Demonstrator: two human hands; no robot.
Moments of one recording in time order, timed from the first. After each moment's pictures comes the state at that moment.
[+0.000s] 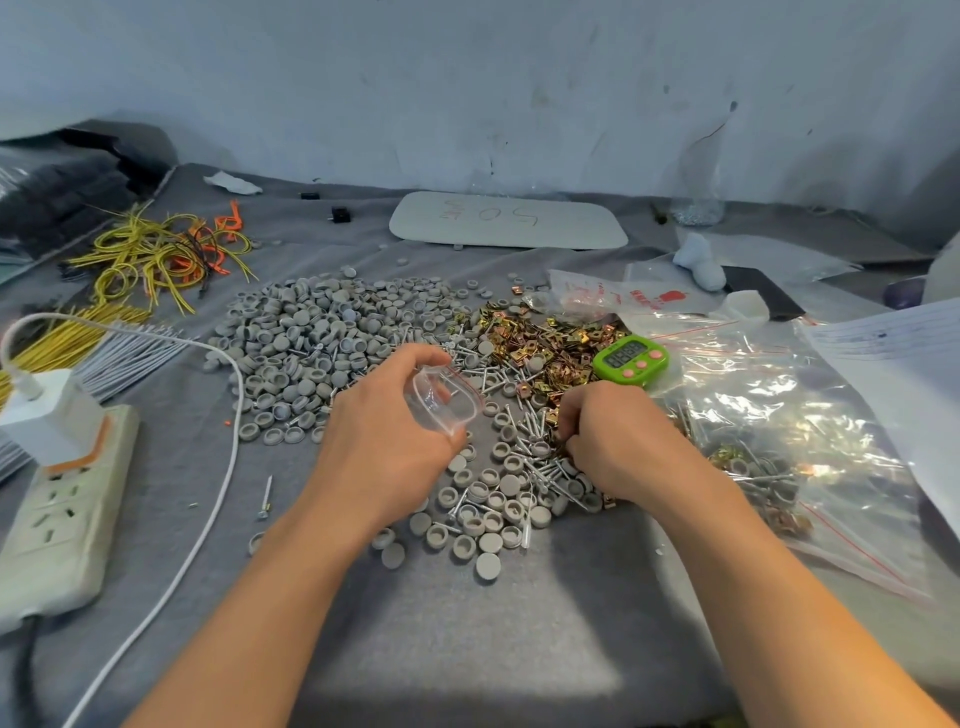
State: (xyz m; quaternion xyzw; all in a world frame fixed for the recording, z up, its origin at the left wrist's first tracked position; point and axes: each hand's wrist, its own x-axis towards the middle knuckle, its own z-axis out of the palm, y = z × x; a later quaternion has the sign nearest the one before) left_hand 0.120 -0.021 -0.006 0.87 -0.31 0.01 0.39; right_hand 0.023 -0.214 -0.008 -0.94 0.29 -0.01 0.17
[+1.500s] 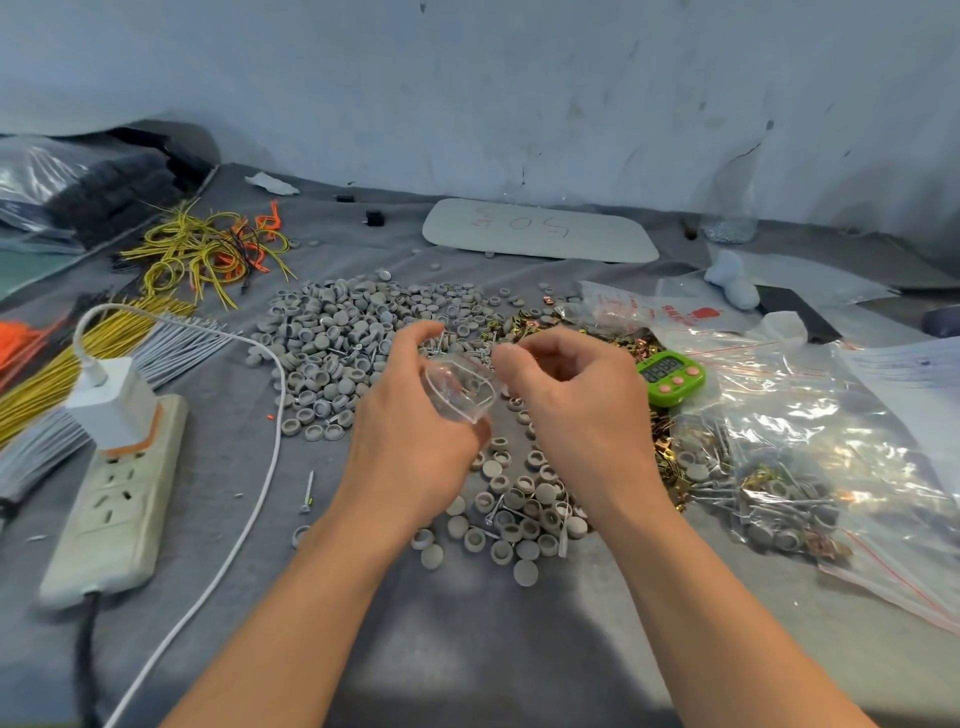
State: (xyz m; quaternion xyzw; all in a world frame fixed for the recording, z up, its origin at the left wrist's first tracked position) left_hand 0.125 -0.016 -0.012 0.85 -0.24 0.04 0.47; right_hand 0.048 -0.140 0.010 -0.79 0.20 -0.34 0.47
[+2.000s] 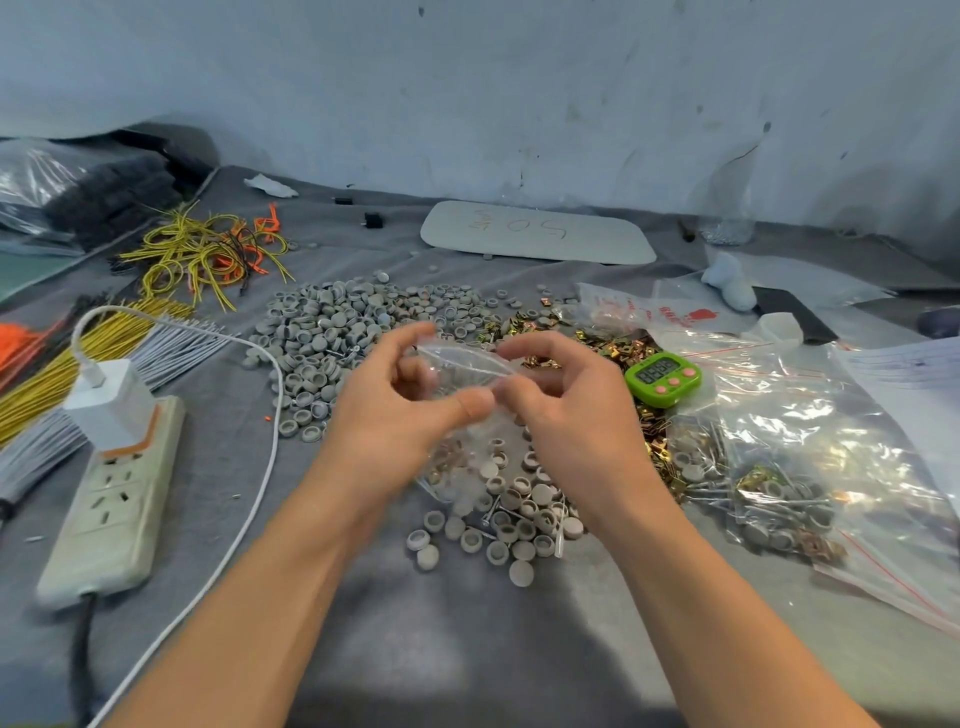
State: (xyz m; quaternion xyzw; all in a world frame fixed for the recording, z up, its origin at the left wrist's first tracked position) left_hand 0.131 -0.007 0.002 0.71 -0.22 -0.11 0.66; right_hand 0.044 -0.143 0.010 -0.78 0.19 -0.26 0.54
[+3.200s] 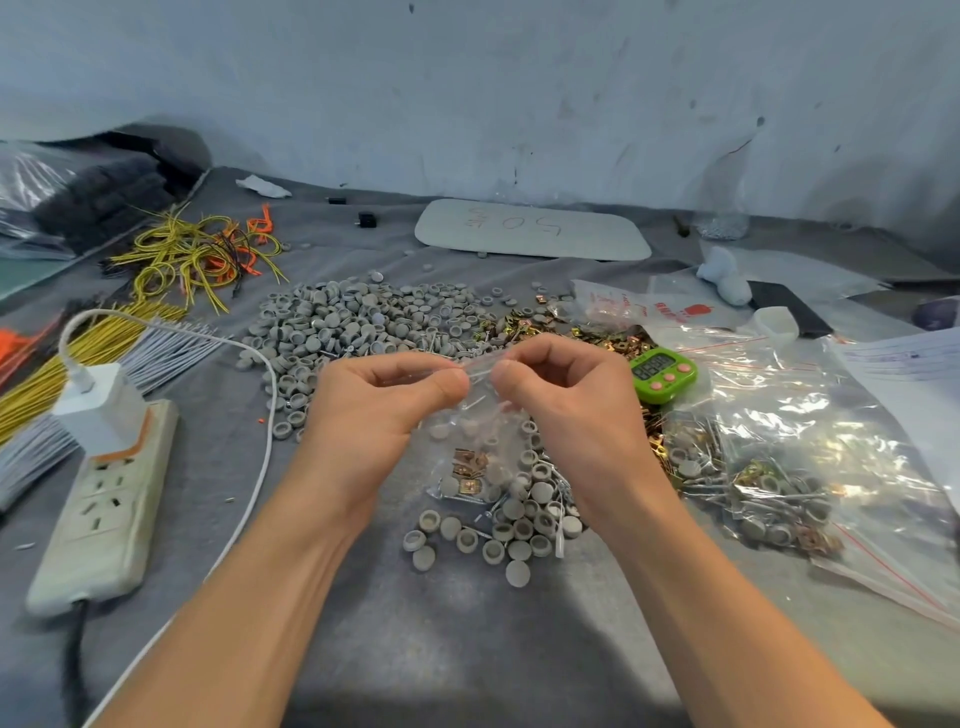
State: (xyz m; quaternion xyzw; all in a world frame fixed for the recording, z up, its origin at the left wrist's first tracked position) left_hand 0.128 -0.005 0.014 0.65 -0.20 -0.12 0.72; right_hand 0.043 -0.147 0.008 -0.72 0.10 -0.30 0.62
